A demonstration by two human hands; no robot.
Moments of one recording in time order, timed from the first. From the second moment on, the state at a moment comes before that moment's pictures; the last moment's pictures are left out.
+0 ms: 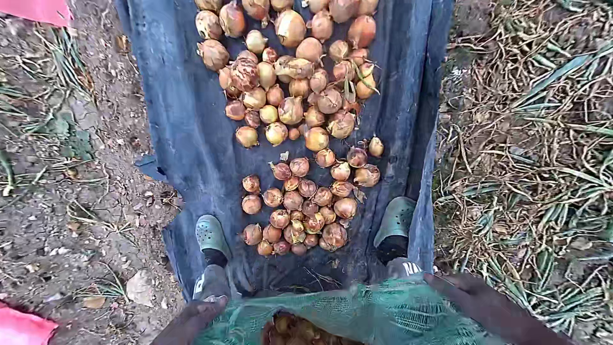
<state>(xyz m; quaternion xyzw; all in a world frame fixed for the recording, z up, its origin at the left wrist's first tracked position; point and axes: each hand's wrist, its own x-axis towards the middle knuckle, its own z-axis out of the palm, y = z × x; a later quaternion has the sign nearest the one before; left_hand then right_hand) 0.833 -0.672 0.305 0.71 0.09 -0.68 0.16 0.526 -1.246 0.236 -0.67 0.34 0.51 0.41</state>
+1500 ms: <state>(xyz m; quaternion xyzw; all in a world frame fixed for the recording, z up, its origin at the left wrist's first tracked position) 0.914 -0.673 0.049 0.83 0.01 -0.51 -0.23 0.700 -1.124 -0.009 -0.81 0.33 0.39 0.30</state>
